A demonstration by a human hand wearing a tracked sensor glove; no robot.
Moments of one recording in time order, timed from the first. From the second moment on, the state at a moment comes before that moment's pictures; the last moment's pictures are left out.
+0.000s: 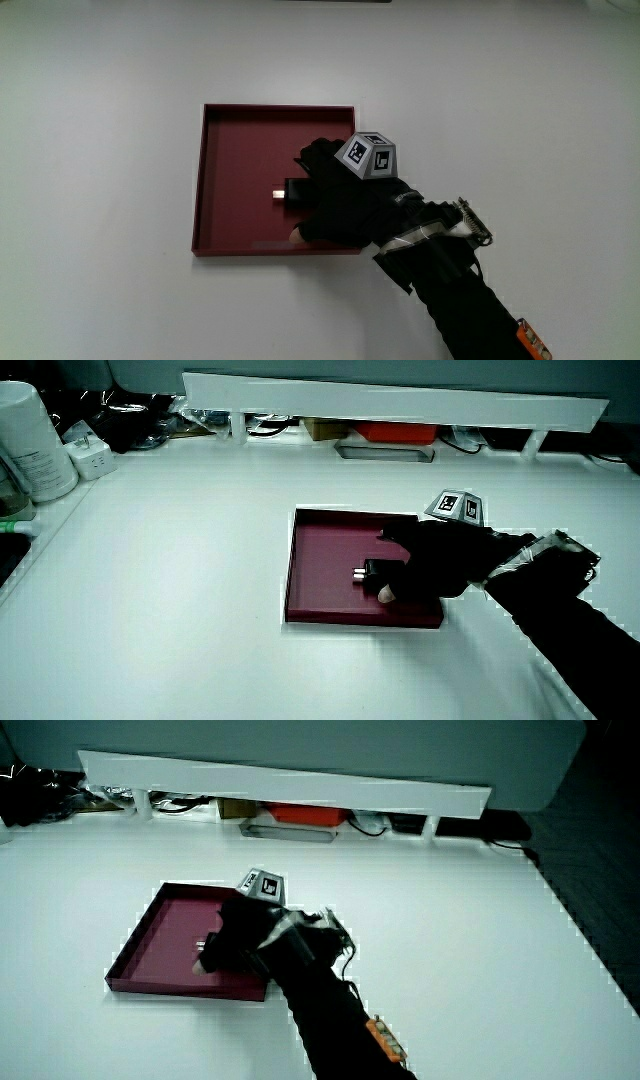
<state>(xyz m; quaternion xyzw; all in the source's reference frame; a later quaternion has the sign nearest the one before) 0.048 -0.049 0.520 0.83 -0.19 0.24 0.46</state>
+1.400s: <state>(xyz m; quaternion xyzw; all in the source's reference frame) 0.039 -0.040 0.526 0.89 -0.17 0.23 0.35</state>
